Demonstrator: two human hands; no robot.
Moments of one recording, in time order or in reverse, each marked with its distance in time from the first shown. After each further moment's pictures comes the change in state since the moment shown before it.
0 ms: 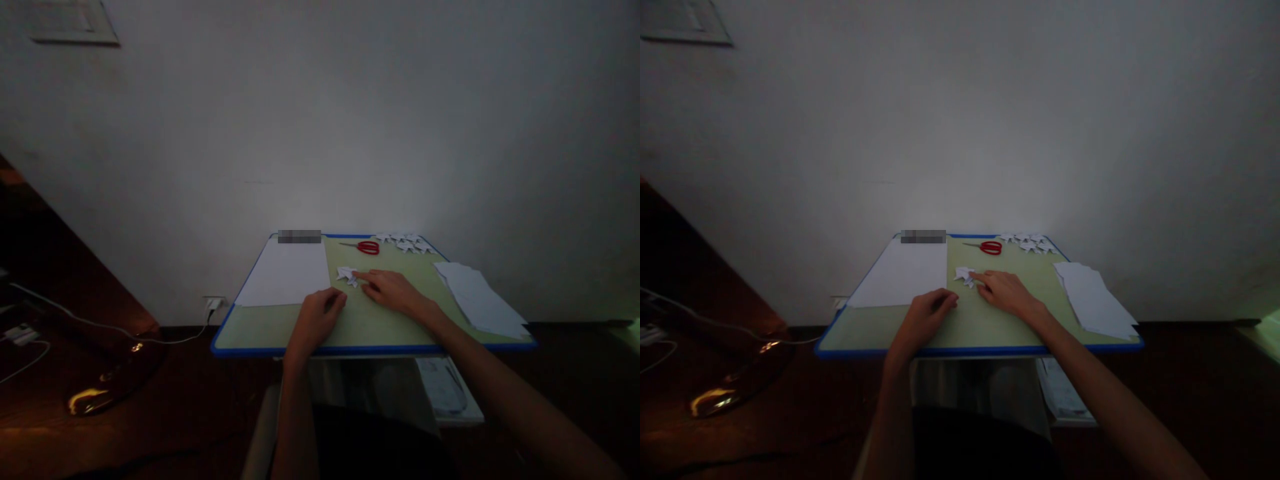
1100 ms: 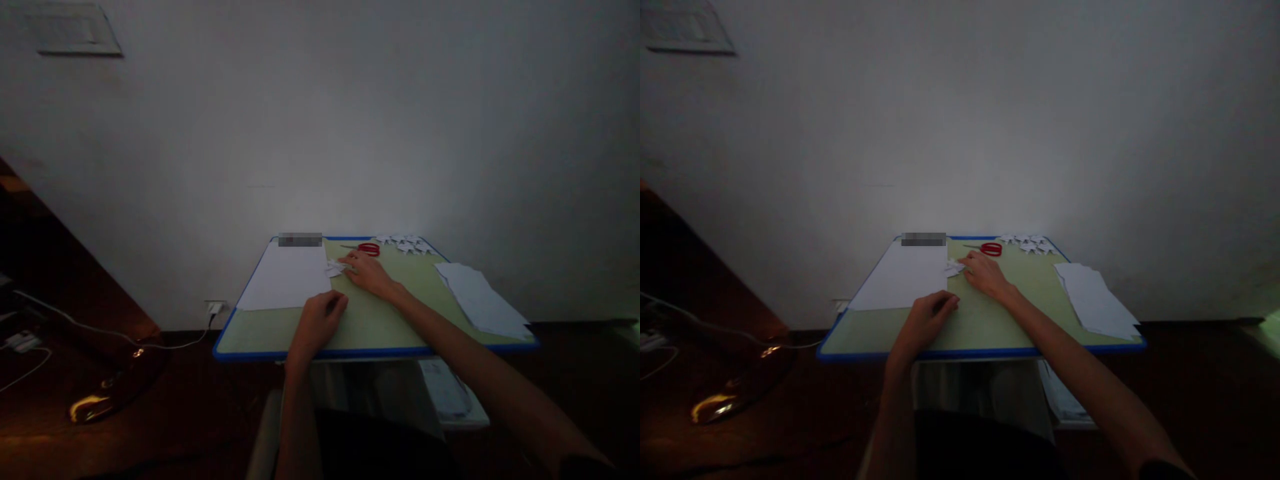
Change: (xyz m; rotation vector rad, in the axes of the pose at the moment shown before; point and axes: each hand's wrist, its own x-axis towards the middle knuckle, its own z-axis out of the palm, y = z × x) left_hand 0.001 -0.001 -0.001 0.013 -0.018 0.003; right_hand 0.067 -0.003 0.023 0.131 0.215 -0.001
